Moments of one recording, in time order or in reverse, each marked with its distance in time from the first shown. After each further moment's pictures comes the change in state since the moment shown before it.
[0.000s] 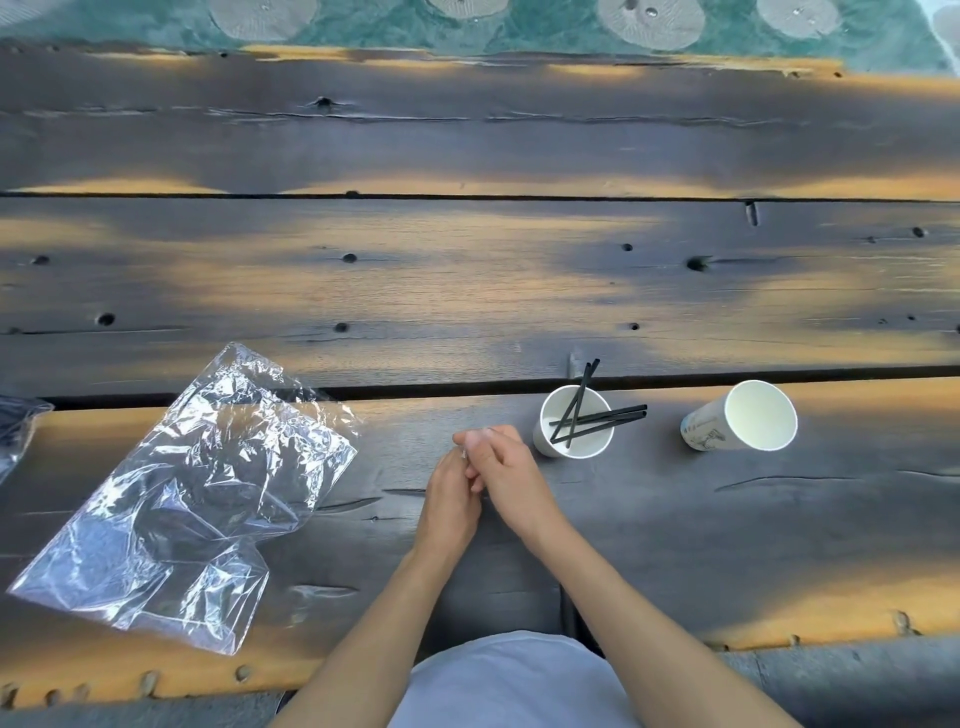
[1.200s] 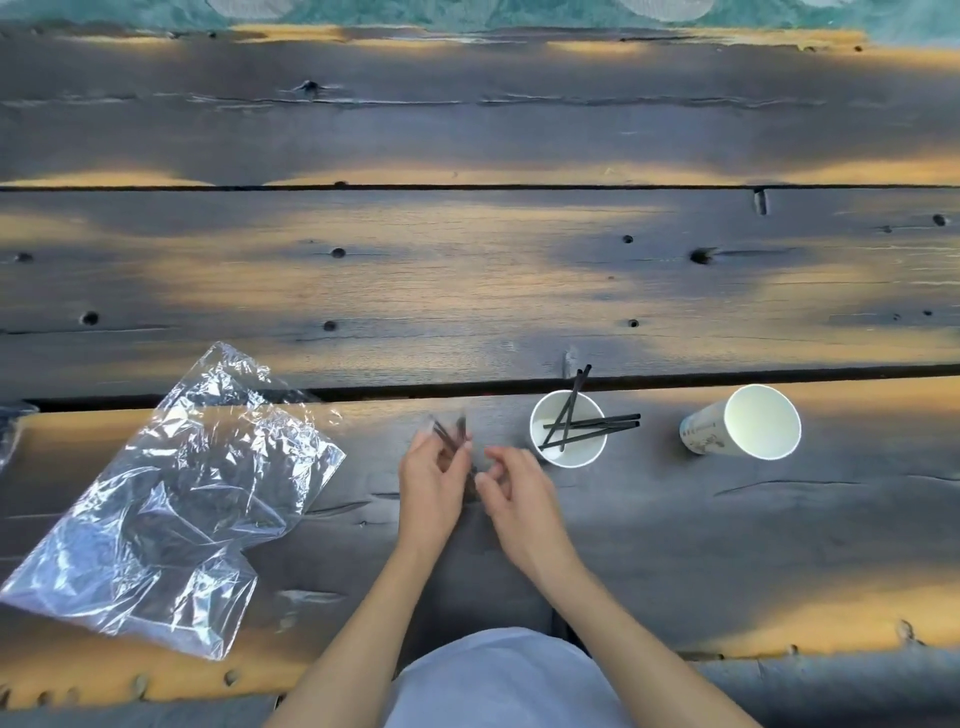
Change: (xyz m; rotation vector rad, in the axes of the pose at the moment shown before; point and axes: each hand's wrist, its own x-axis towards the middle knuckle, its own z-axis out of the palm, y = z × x) left_hand 0.016 0.015 -0.010 -0.266 0.237 -0.124; right_hand -0.013 0.025 -0.019 -0.340 0.137 -0.011
